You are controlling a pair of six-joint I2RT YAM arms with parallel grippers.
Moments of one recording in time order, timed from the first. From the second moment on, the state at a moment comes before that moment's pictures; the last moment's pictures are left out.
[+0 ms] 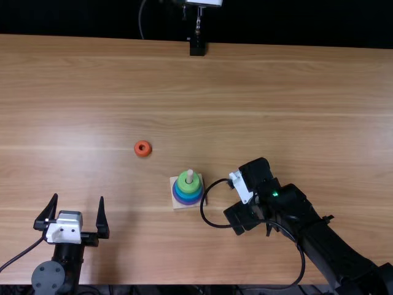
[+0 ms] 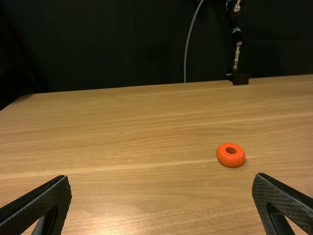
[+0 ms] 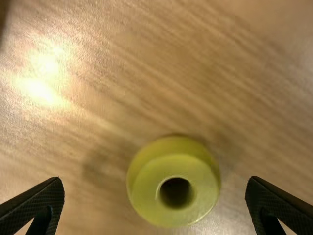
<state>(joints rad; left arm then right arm) -0.07 0.01 0.01 -0.07 -0.04 0.02 0.41 1.54 0.85 -0.67 -0.01 -0.18</state>
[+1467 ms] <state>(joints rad) -0.07 0.01 0.01 -0.07 -0.04 0.02 0.40 1.58 0.88 -0.69 0.00 -0.17</state>
